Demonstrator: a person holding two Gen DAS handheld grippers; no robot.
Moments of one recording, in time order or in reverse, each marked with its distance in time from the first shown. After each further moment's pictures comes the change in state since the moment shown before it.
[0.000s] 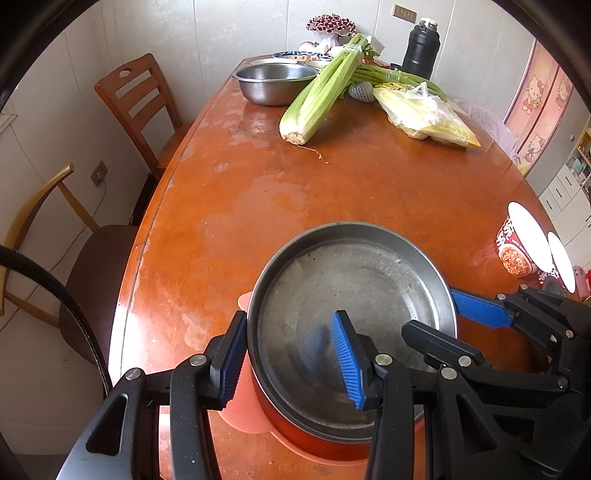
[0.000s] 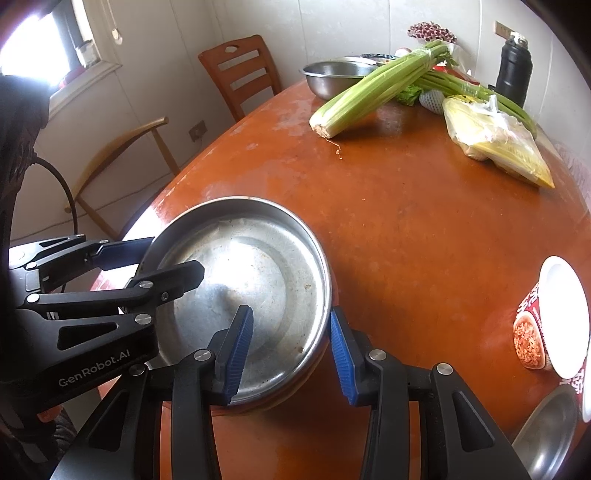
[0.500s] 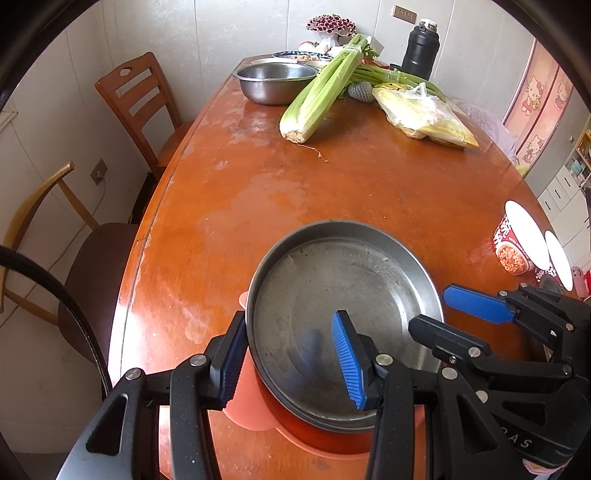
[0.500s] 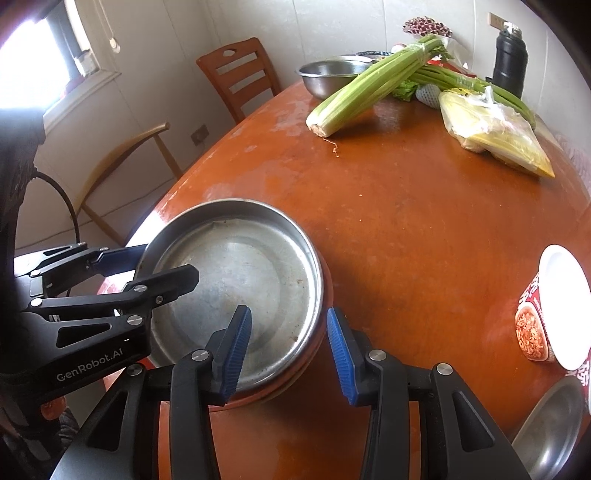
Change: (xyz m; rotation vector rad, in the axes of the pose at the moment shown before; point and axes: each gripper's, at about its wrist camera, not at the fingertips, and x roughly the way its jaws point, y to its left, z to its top) left arm -0.005 0.002 -0.002 -0.012 0.005 -0.009; right arm -0.005 -0.009 -0.004 0.033 -0.007 0.032
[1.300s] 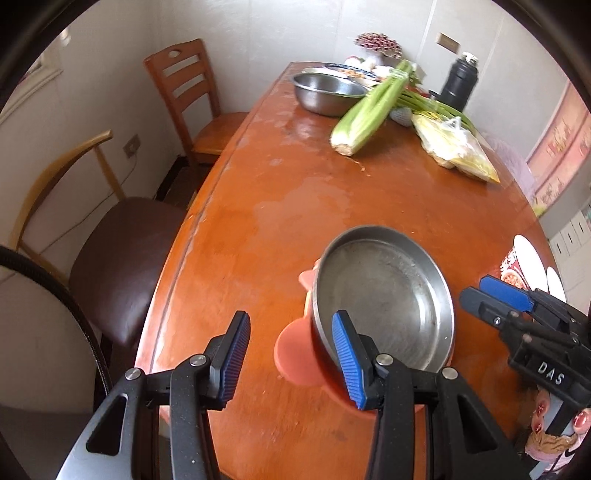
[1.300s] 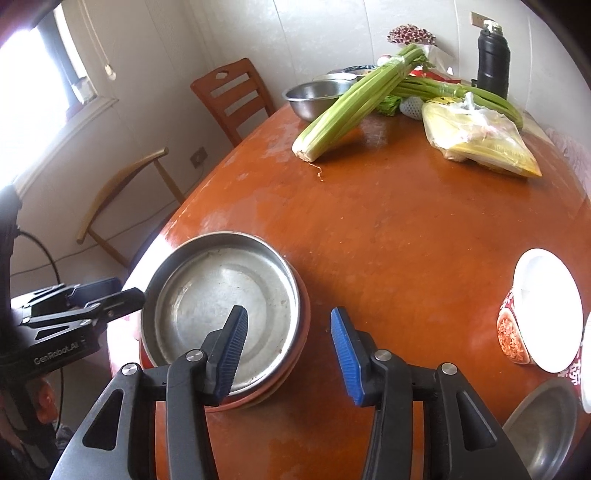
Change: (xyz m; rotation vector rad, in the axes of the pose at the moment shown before) left arm -0.034 0.039 -0.020 -0.170 -0.025 0.038; right arm -0.026 -0.015 0.002 0.050 -0.062 0.026
